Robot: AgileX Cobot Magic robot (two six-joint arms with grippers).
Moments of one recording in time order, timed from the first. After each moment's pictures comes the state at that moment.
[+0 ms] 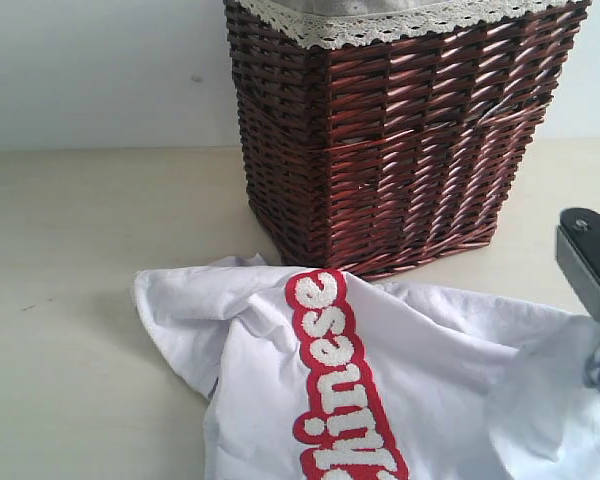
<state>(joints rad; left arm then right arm) 0.02 0.00 0.00 -0.05 0.37 -0.11 0.04 1.44 -0.84 0.22 1.19 -1.53</state>
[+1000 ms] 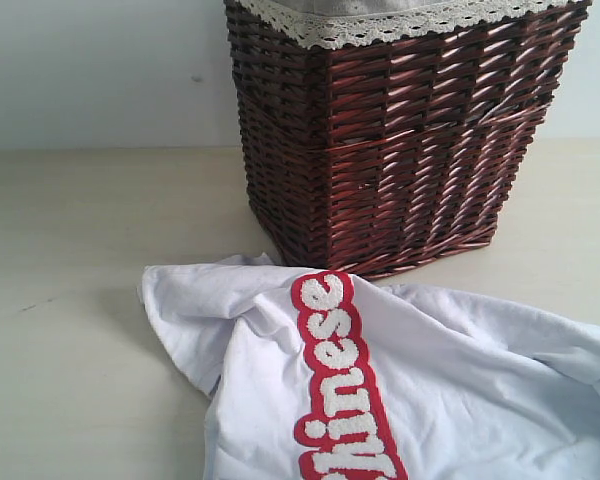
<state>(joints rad) 0.02 0.00 0.00 -0.05 0.37 -0.11 0.04 1.15 -0.56 -0.29 1.20 -1.39</state>
